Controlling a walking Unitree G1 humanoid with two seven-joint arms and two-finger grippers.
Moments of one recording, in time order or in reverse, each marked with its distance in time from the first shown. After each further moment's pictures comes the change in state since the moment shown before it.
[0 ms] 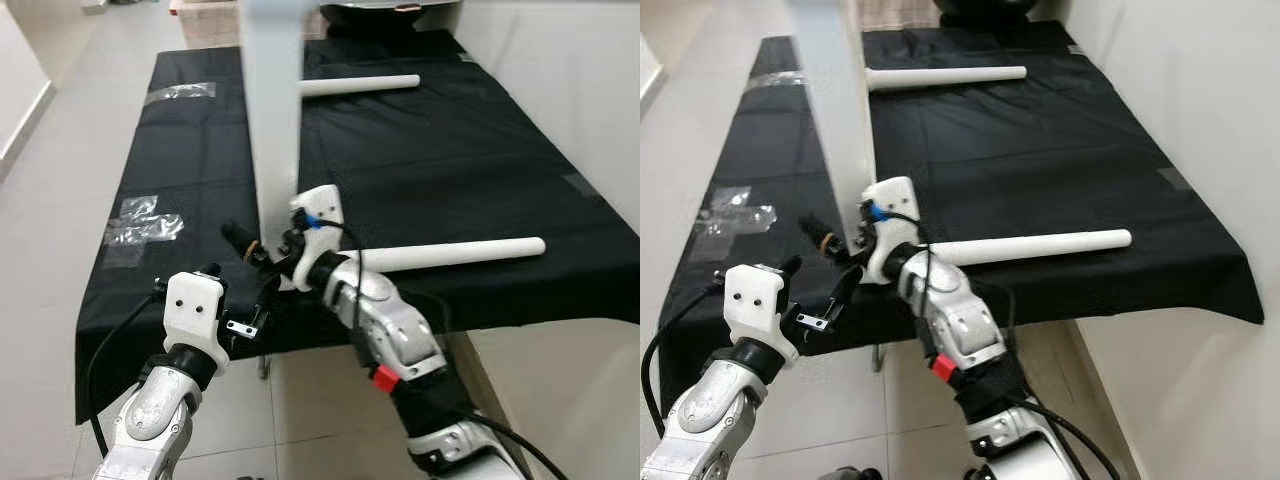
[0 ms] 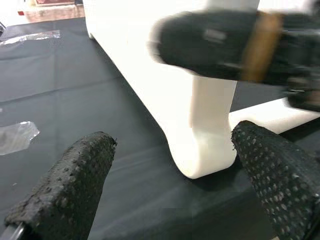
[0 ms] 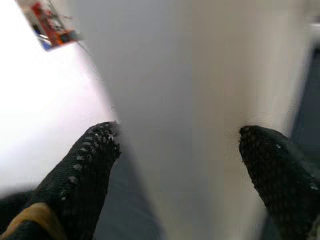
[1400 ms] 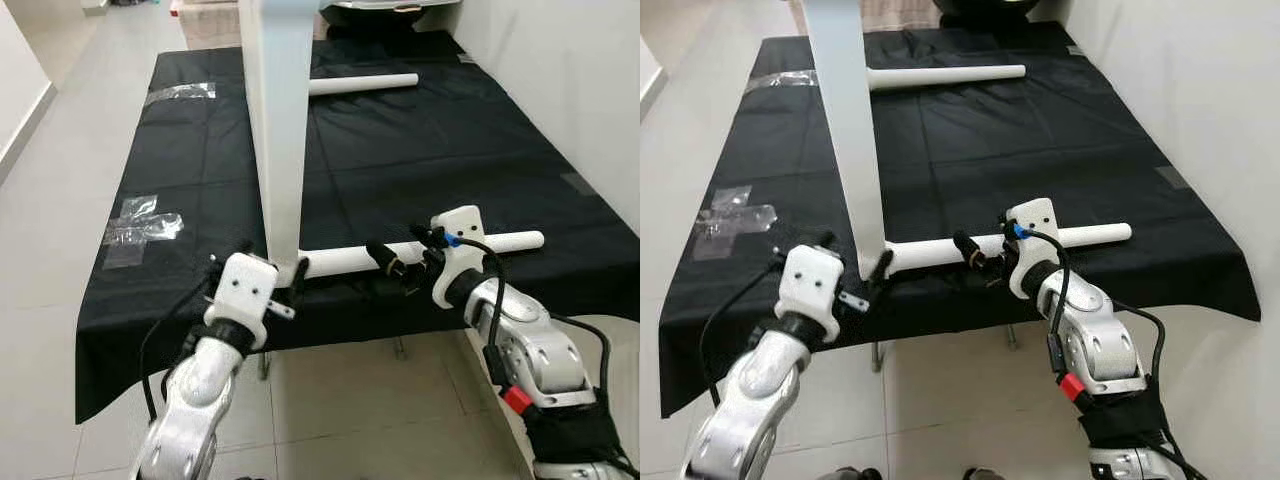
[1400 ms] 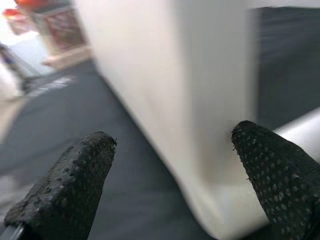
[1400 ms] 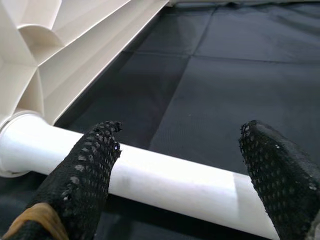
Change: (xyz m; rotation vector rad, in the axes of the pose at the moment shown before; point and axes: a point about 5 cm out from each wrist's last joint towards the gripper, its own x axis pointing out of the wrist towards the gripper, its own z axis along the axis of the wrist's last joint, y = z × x) left arm 0.046 -0.018 0.005 0.227 -0.093 0.088; right arm -0.091 -0.091 0.005 -0.160 0.168 -0.308
